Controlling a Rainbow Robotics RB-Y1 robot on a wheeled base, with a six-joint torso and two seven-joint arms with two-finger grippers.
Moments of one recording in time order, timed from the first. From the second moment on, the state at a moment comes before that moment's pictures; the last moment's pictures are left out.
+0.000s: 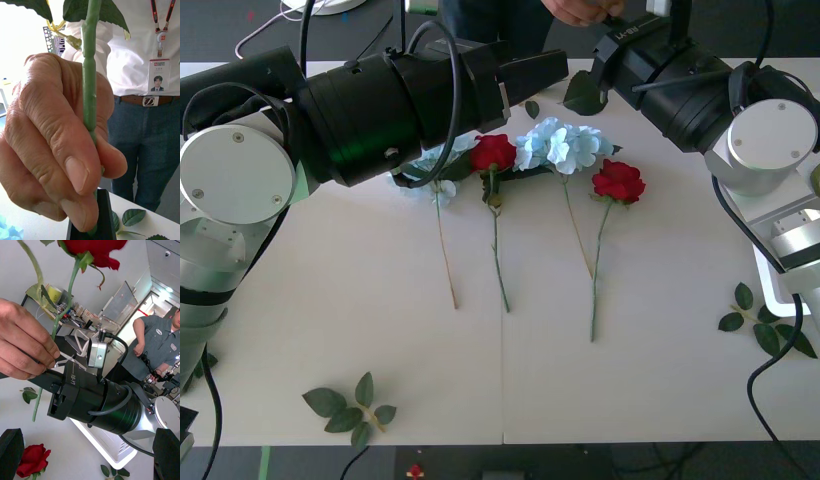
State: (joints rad) right arm -0.57 -0.51 0.23 -1.54 -1.62 0.24 2.60; left arm -0.49 0.50 -0.27 -1.99 1.40 0.60 -1.78
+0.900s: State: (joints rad) right arm -0.57 -0.51 0.25 -1.53 -1.69 0.26 2.60; left arm -0.49 0.50 -0.27 -1.99 1.40 0.60 -1.78
